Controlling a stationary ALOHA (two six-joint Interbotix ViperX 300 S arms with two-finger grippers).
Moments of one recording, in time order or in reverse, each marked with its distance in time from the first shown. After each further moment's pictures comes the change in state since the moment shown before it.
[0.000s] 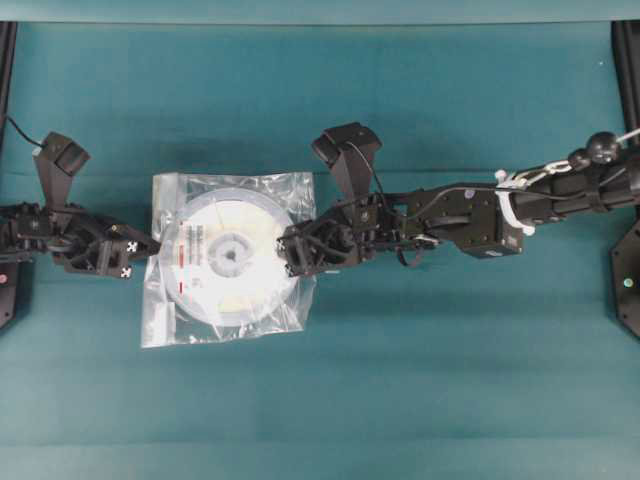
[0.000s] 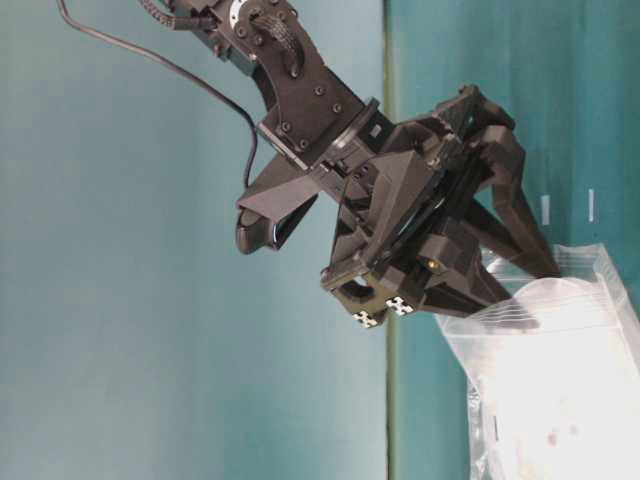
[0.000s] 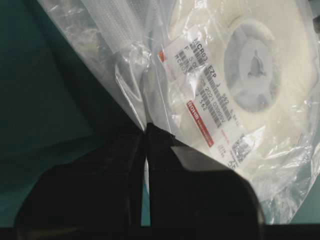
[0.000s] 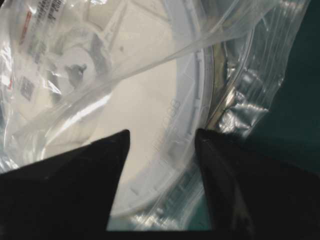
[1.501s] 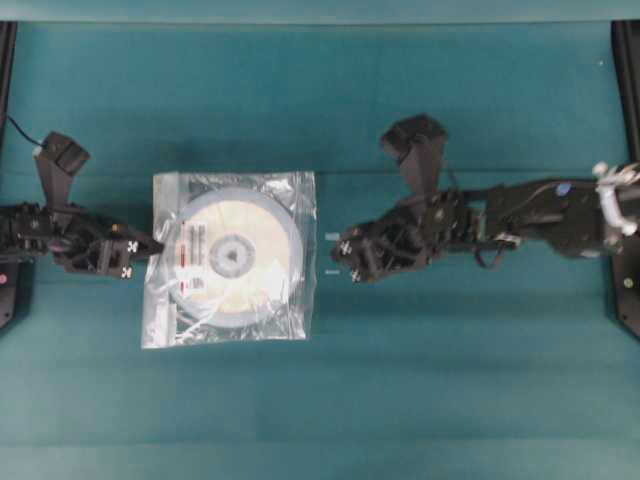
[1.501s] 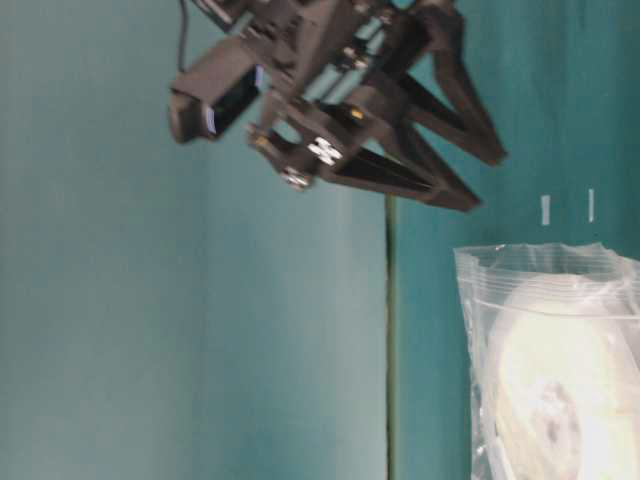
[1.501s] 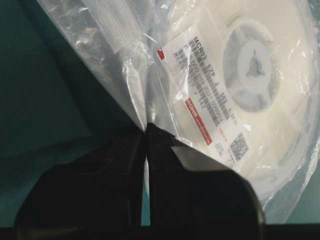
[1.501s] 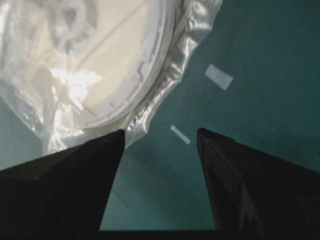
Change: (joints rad) left arm -0.002 -0.002 -0.002 0.000 -0.006 -0.005; right arm 0.020 -0.241 0.227 -0.002 0.043 -0.009
